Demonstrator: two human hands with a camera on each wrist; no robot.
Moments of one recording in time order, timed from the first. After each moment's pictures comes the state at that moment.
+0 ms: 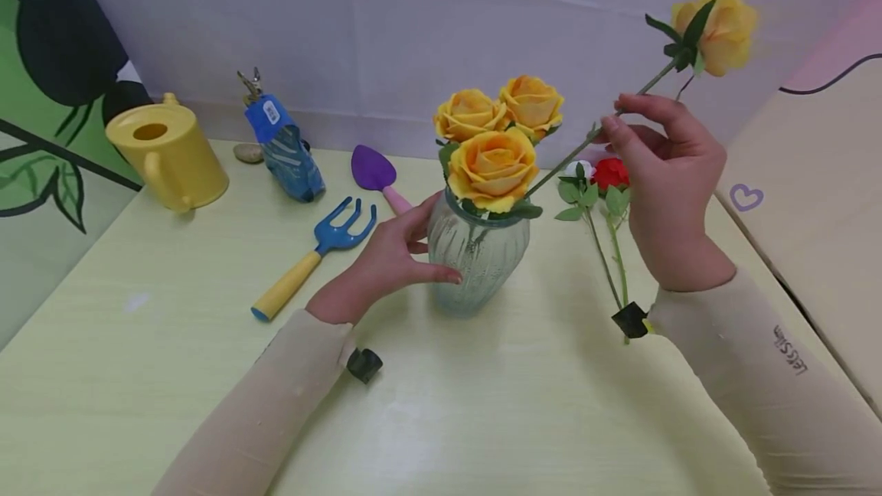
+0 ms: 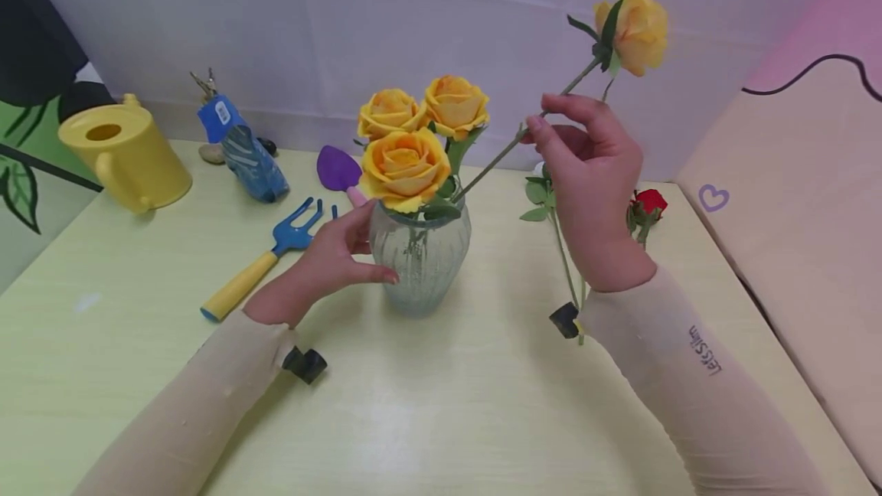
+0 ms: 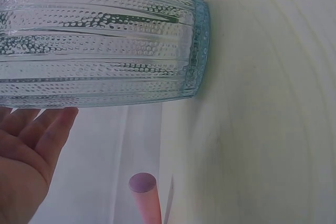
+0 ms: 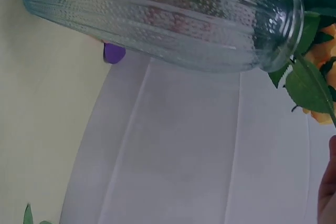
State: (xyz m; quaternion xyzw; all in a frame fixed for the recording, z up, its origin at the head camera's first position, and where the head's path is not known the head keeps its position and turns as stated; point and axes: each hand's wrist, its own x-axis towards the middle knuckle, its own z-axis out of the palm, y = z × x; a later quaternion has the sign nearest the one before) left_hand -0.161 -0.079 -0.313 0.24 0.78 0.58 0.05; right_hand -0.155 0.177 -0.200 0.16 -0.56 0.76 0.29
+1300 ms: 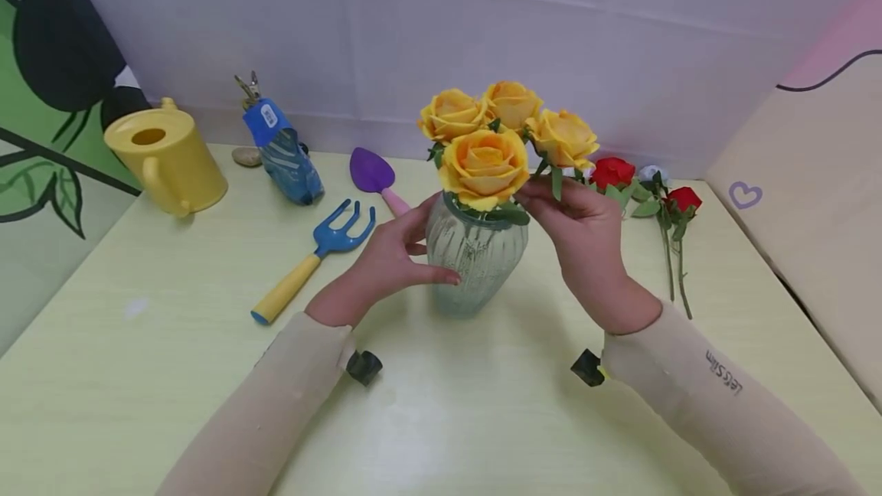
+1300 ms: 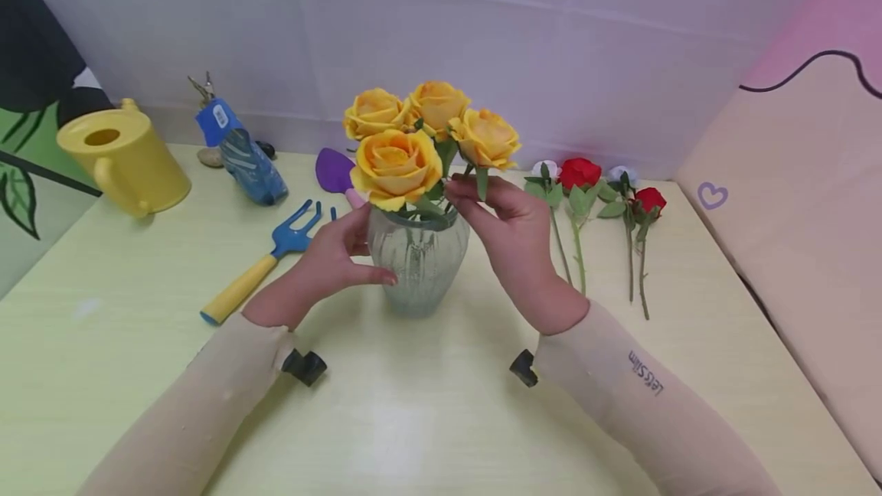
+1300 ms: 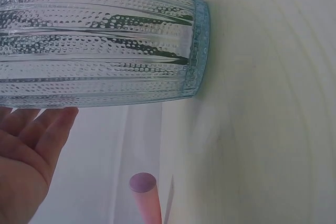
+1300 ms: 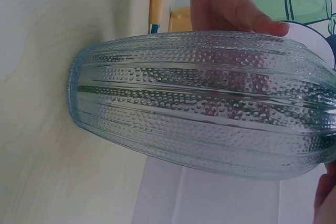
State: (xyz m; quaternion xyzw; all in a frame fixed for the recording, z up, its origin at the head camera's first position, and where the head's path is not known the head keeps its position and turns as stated) left_hand -0.162 -0.080 -0.316 0.25 0.77 0.58 0.04; right_hand -0.137 0.140 -0.256 0.20 -0.65 0.71 0.18
